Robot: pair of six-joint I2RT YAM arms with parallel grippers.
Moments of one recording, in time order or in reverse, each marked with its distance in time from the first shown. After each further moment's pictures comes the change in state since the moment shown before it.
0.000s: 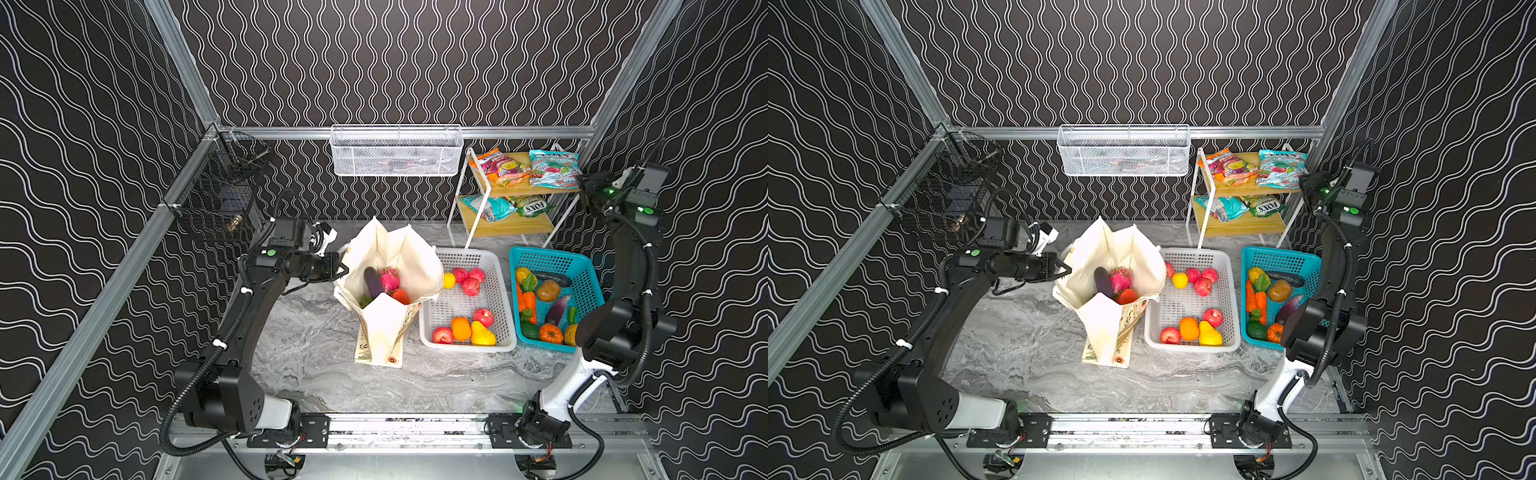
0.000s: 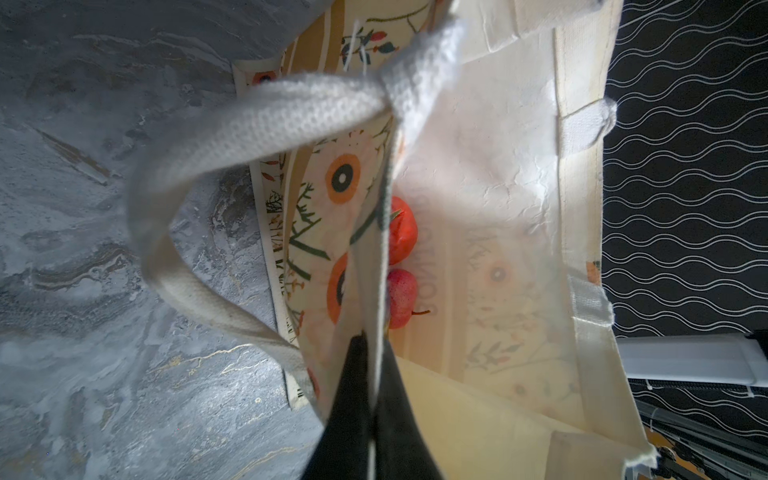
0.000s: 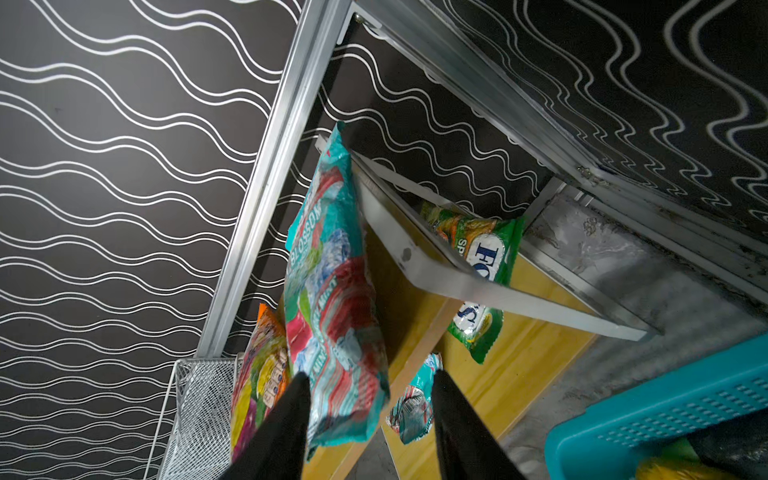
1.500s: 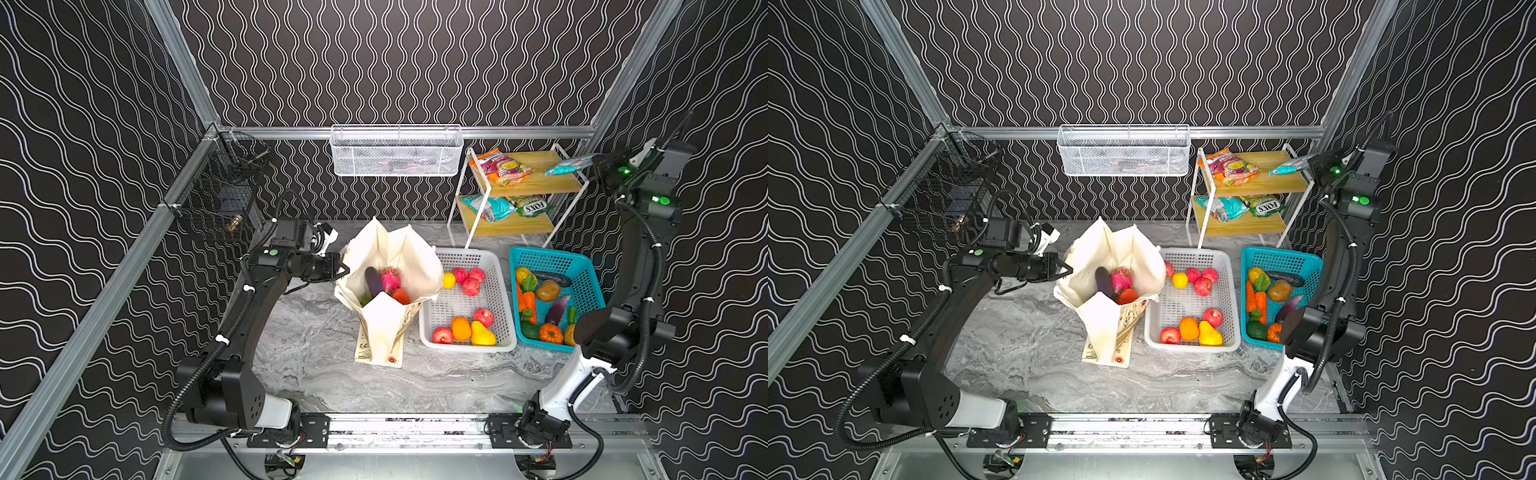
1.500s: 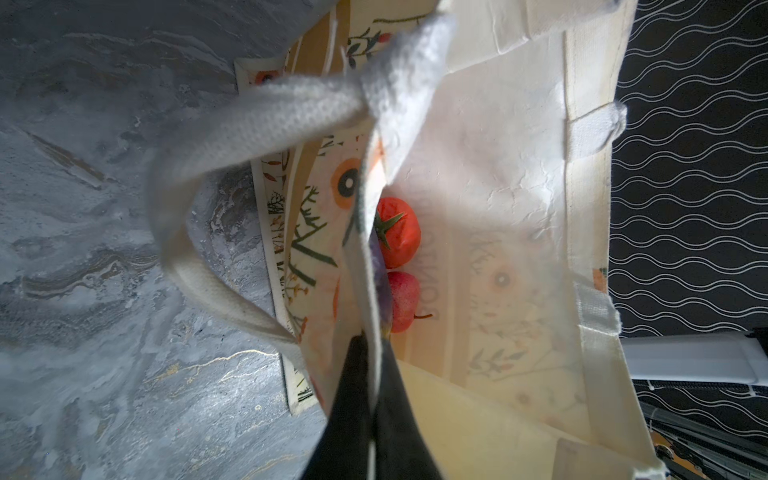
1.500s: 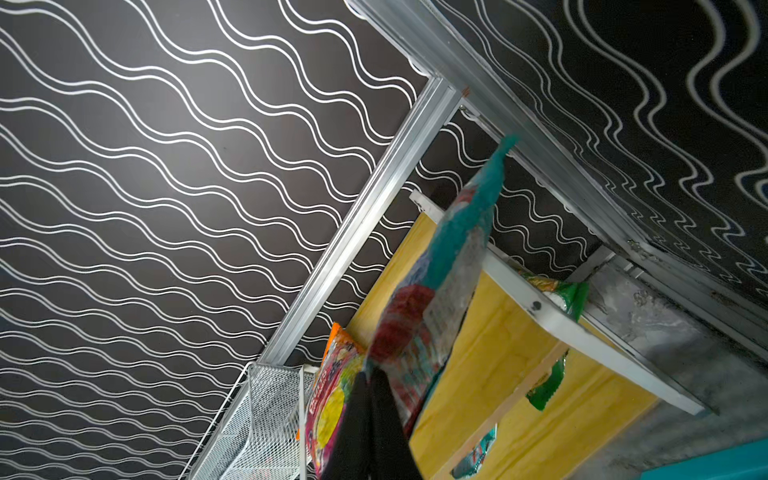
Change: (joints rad) left arm 0.000 0.017 -0.012 0.021 0.007 0.000; right arm 0.015 -0.023 0.241 -0.066 0.035 -0.025
